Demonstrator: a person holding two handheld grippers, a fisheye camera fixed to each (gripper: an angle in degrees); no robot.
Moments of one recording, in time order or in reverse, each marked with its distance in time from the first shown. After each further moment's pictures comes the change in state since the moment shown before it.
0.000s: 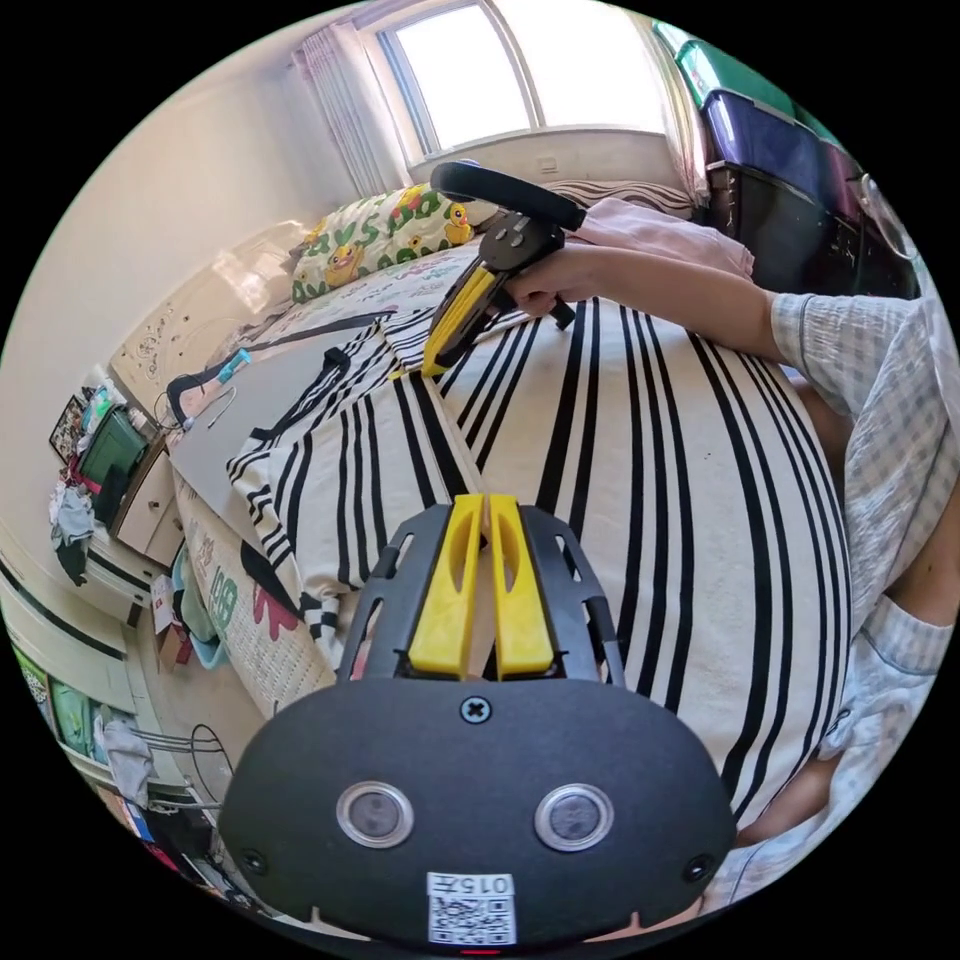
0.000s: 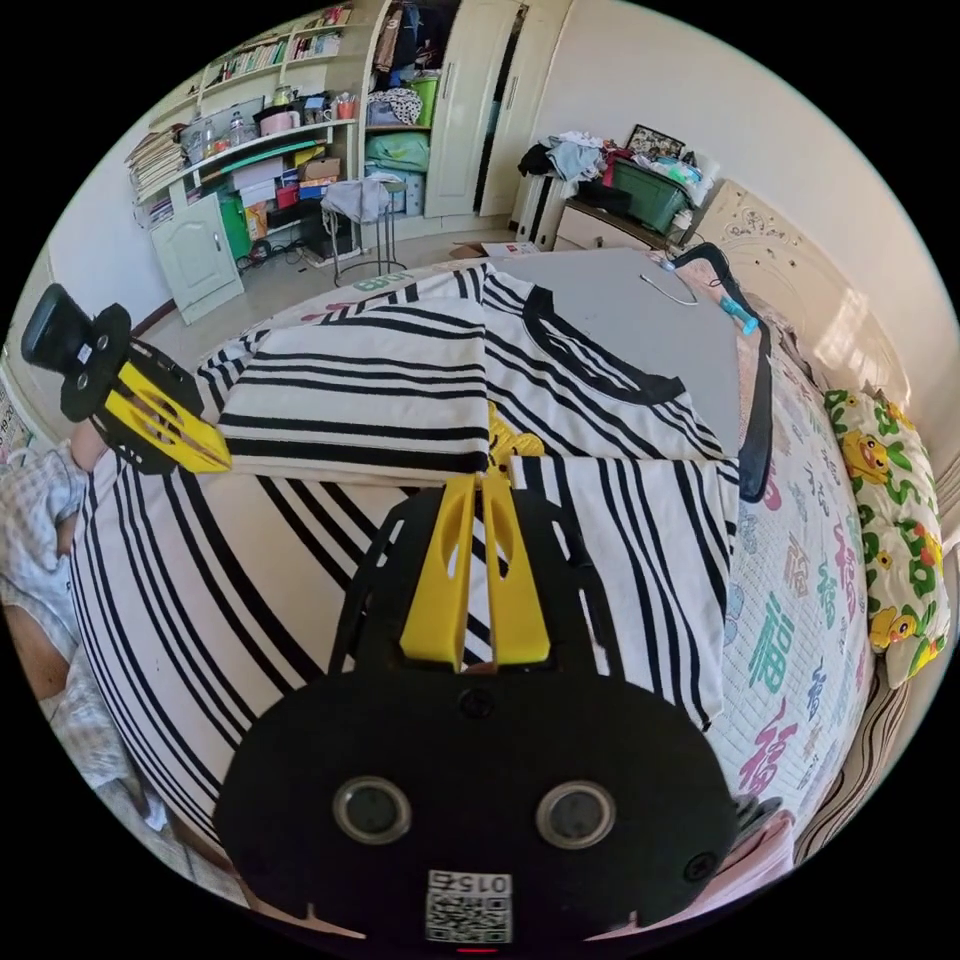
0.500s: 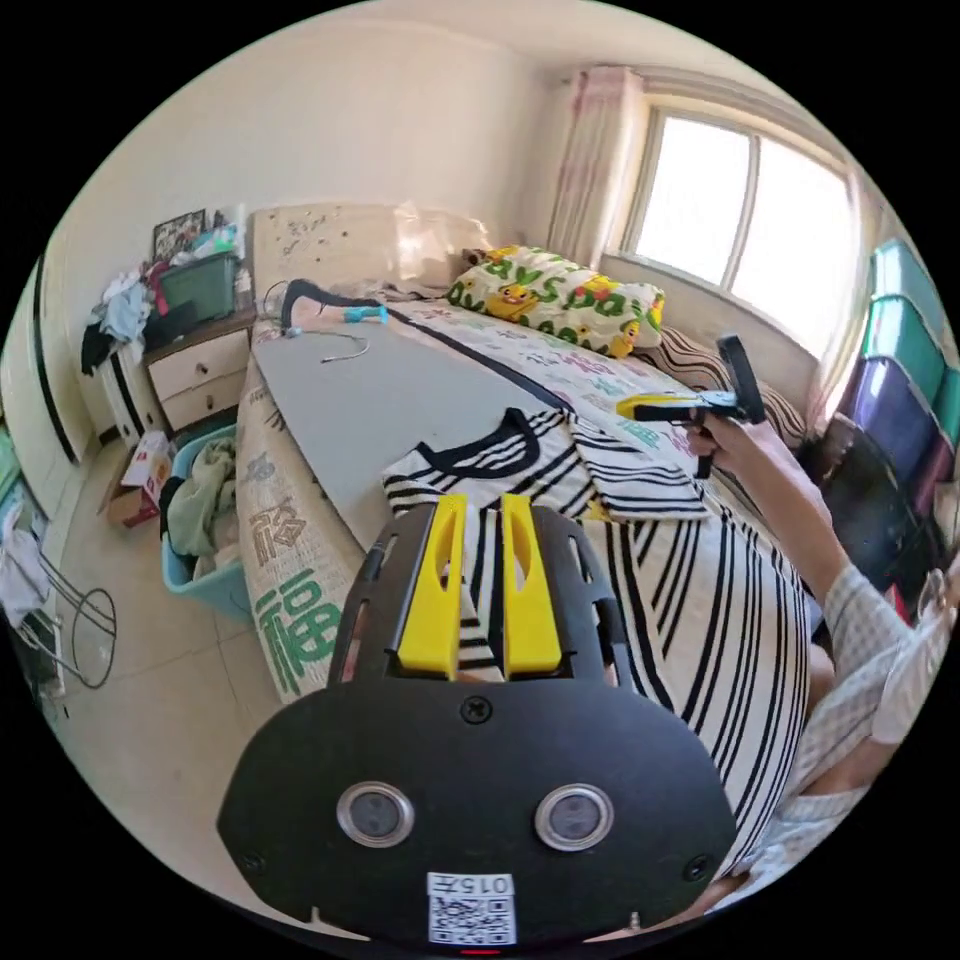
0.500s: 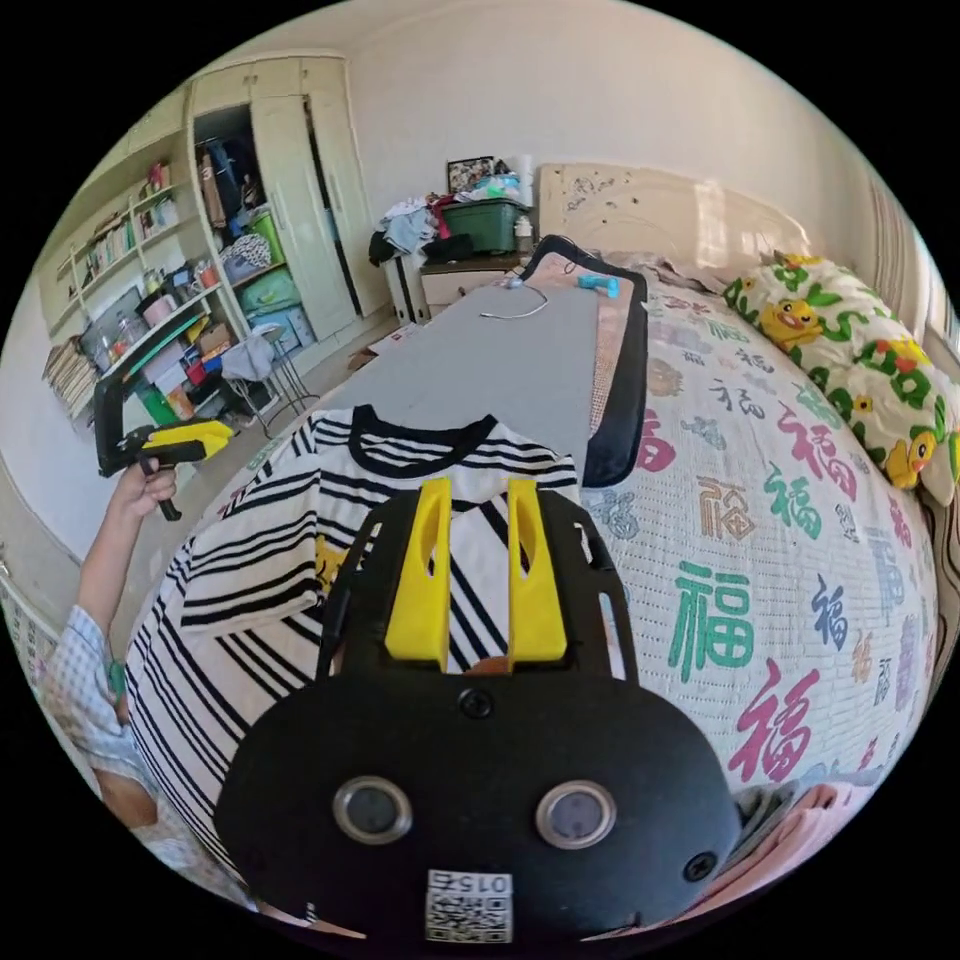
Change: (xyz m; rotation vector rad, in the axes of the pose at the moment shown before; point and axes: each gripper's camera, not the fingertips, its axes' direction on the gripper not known) left arm -0.286 0.038 0.009 0.152 0.030 -0.634; right arm 0.181 -0.078 -0.068 0.195 0.015 0.476
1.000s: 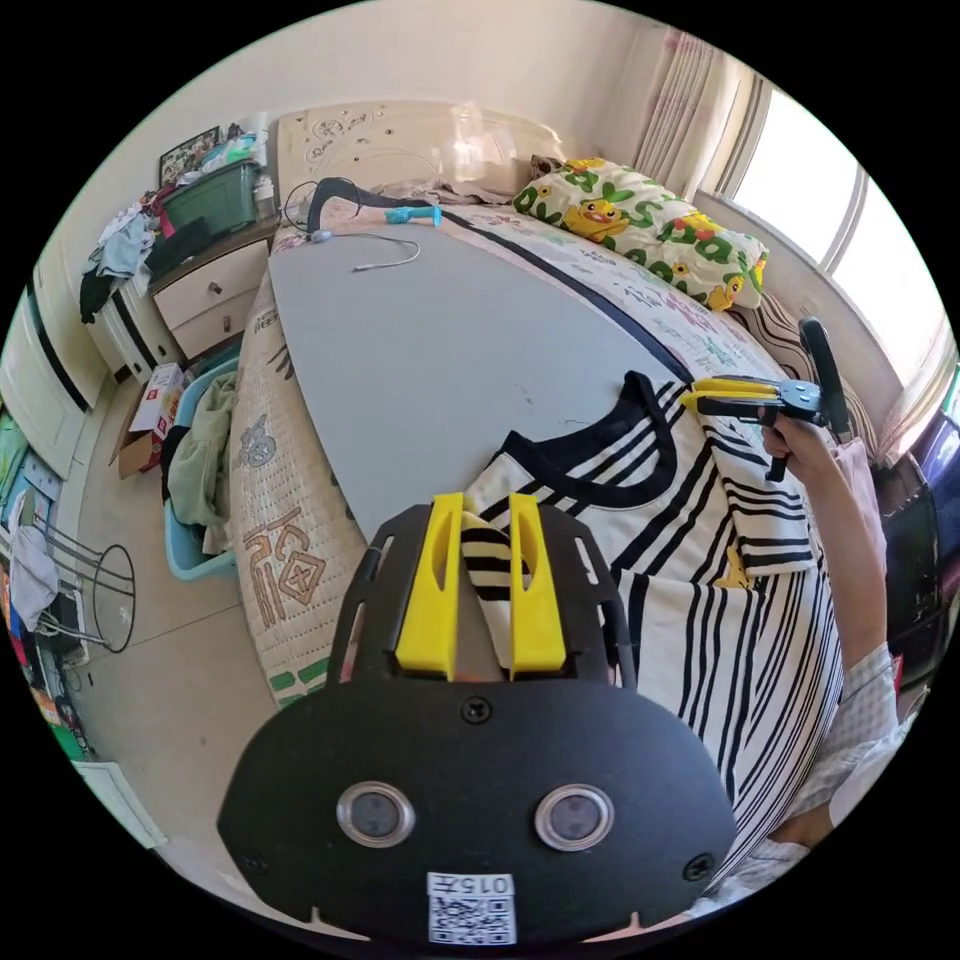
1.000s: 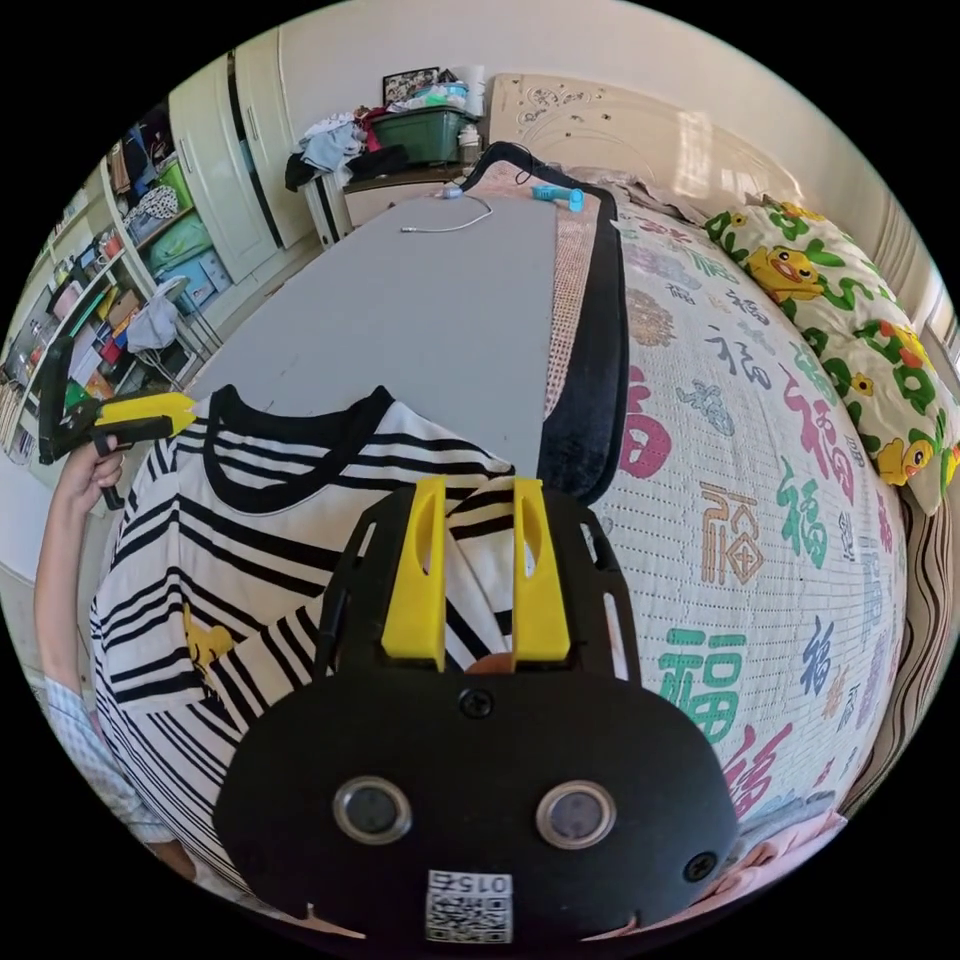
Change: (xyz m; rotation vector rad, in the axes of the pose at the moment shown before) left arm -0.070 -0.058 0.110 -0.265 -0.124 -0.034; right arm 0.011 -0.079 0.090 -0.216 0.153 0.007
